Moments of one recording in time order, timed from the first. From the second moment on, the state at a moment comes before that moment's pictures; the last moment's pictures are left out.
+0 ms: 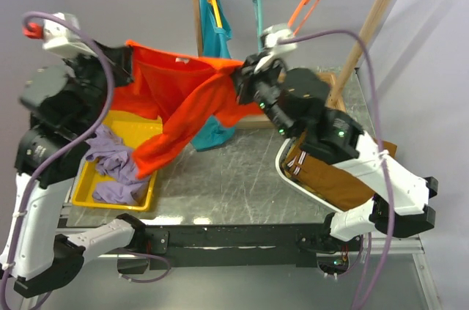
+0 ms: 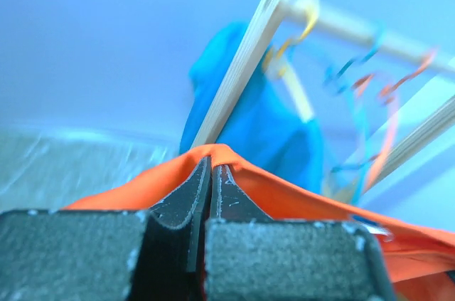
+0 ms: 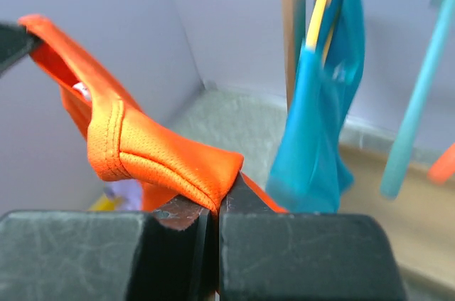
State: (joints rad) left arm -0.48 1.05 1.77 -0.60 -0.33 -0.37; right arm 1.12 1.38 1.87 -0.45 0.58 0.16
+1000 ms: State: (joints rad) left arm -0.48 0.85 0.77 -0.38 -0.04 -0.63; right arm 0.97 1.07 0.86 -0.38 0.43 0.53
